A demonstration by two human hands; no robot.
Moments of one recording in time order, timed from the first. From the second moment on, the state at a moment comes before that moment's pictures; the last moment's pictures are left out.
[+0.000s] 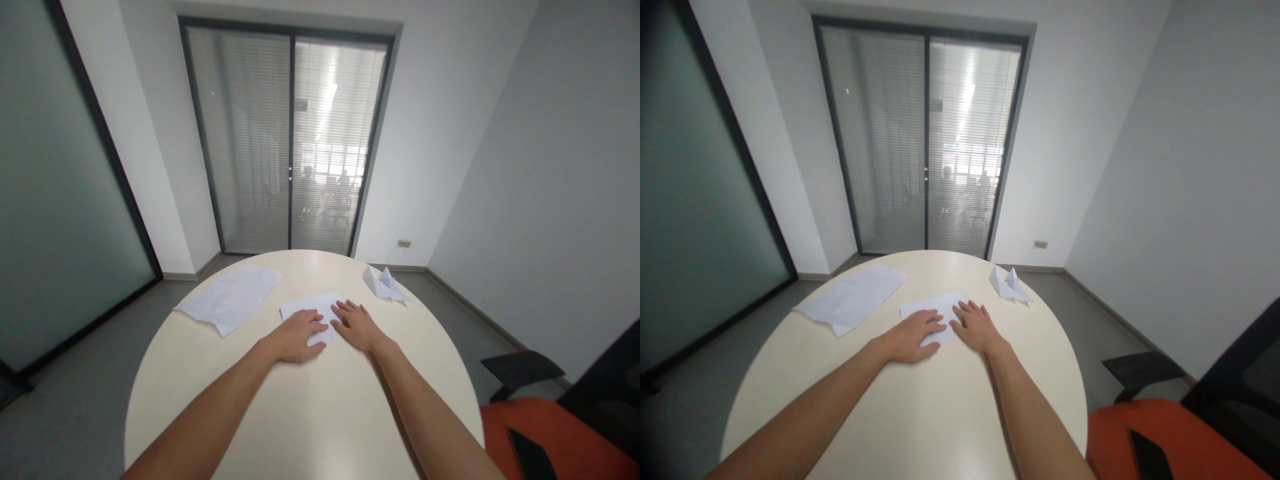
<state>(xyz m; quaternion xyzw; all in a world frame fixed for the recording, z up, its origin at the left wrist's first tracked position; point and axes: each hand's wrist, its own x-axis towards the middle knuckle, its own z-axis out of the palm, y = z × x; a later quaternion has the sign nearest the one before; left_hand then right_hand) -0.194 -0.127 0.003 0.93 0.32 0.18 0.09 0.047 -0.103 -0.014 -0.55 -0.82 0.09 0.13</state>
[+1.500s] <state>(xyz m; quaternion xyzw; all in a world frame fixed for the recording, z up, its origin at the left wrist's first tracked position) -0.202 -0.115 0.003 0.92 0.32 0.20 0.12 0.055 -0.094 -0.013 -0.43 -0.87 0.09 0.23</state>
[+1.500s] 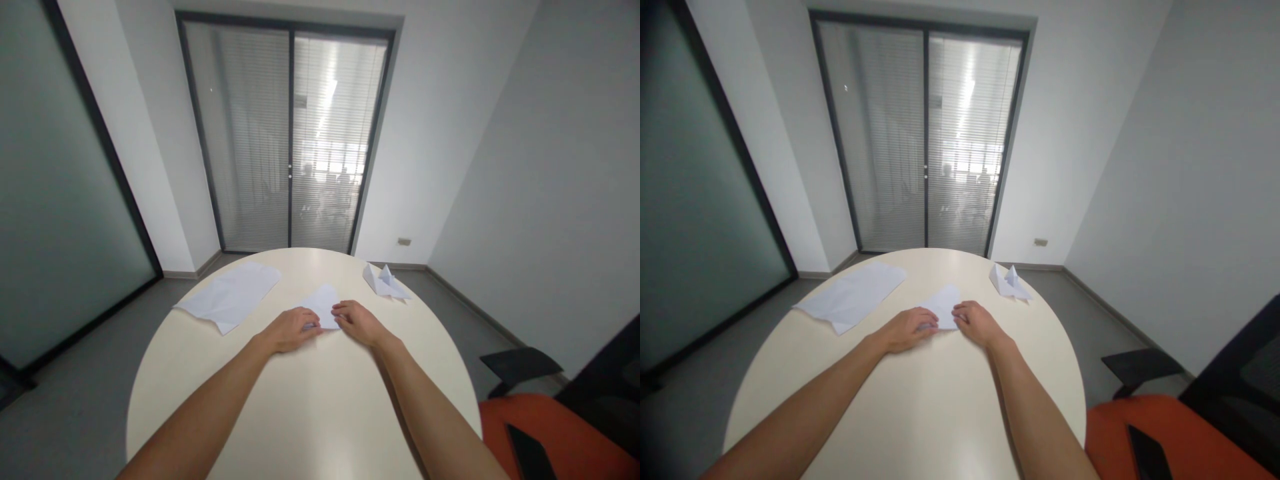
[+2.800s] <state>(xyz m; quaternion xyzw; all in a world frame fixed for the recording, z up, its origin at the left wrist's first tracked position) -0.190 -0.111 -0.013 0.87 0.44 0.21 0.01 0.032 -0.107 -0.004 -0.41 -0.89 0.05 0.20</state>
